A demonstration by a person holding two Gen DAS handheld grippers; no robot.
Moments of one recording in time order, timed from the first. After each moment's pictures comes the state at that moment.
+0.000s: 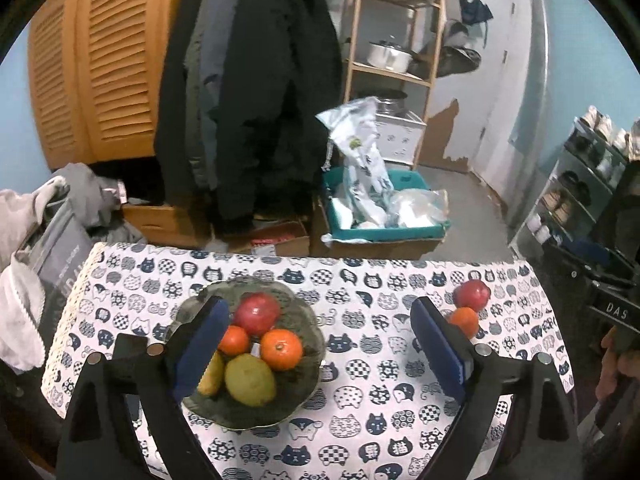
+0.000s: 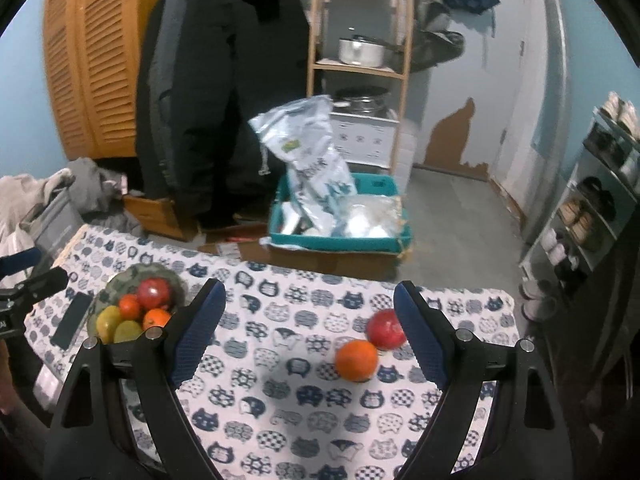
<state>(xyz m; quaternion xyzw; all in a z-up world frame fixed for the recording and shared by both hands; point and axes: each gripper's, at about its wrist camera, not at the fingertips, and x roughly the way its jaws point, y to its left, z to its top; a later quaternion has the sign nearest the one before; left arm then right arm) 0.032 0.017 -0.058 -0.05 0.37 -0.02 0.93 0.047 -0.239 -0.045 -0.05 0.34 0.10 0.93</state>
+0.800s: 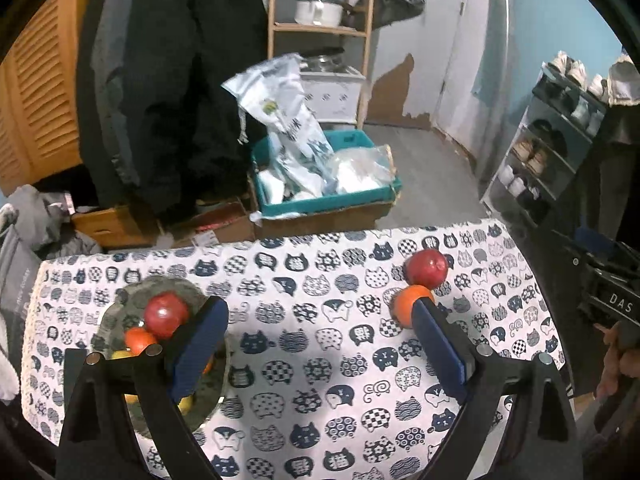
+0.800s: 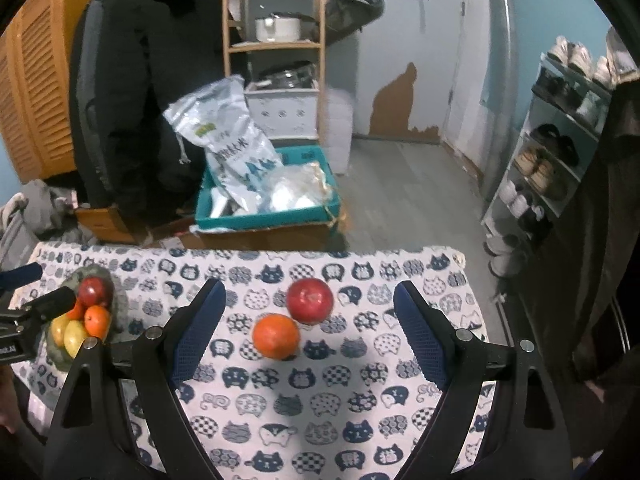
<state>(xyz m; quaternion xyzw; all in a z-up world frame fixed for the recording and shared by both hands) 0.078 -0.096 -0.092 0.00 0.42 -0.08 0.90 0.054 -0.340 -0.076 -0.01 0.37 0.02 0.93</state>
